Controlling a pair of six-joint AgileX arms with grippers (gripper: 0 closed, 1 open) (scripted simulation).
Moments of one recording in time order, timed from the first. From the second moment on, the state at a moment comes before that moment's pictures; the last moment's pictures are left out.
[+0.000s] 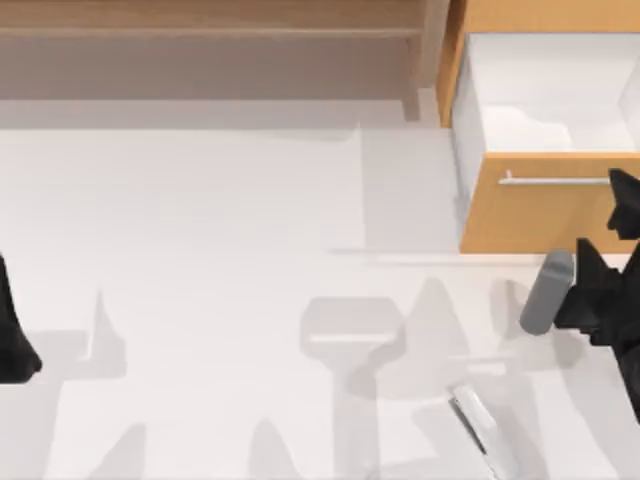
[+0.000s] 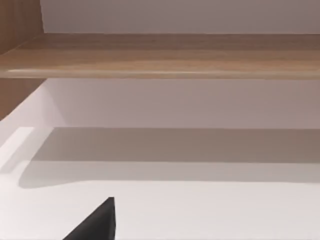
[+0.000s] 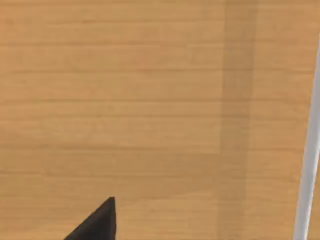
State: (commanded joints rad) left arm 0.00 0.00 0.00 0.00 0.00 0.00; right arm 0.39 1.99 0.23 1.70 0.38 -1.50
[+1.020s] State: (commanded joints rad) left arm 0.00 0.00 0.00 0.00 0.00 0.00; right arm 0.77 1.63 0.80 -0.05 0.22 -0.35
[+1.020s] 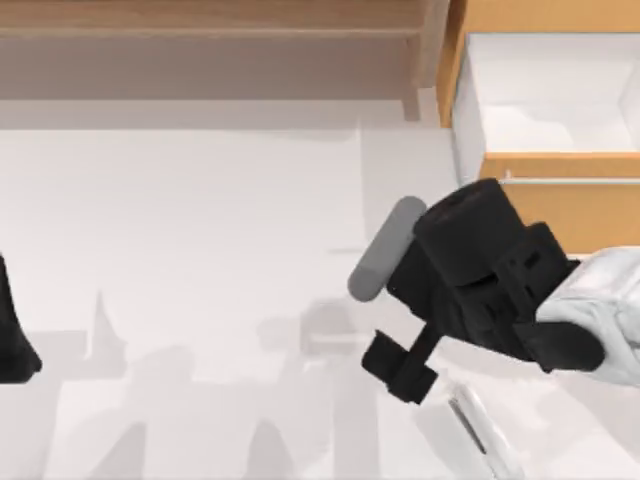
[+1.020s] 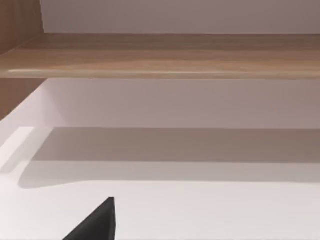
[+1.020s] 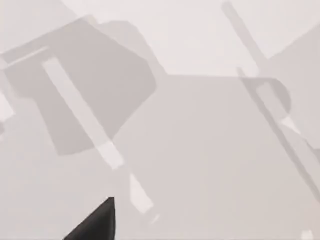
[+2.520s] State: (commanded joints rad) left arm 0.00 0.00 0.00 0.00 0.00 0.00; right arm 0.75 1.71 0.97 -0.82 0.00 0.27
